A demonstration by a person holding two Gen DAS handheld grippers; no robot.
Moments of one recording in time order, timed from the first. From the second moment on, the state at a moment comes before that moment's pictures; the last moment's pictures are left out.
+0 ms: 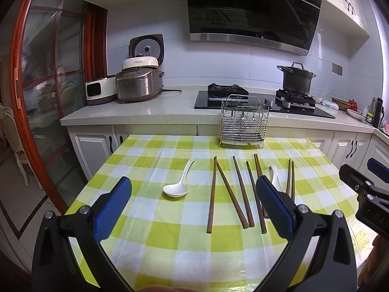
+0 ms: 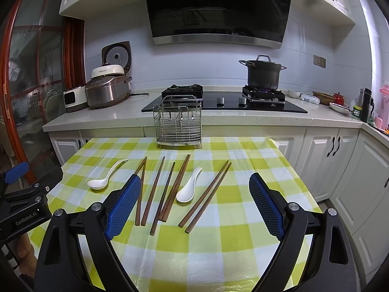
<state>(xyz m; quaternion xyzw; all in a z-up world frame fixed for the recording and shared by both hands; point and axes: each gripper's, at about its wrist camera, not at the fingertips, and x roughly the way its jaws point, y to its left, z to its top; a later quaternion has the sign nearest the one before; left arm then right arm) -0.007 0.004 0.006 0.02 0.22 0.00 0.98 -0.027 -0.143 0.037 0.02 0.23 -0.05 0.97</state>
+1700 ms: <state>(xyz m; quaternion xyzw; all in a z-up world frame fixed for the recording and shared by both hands) -0.007 0.014 0.005 0.01 0.22 0.00 0.98 -0.027 -0.144 0.030 0.02 0.24 -0.05 0.97</state>
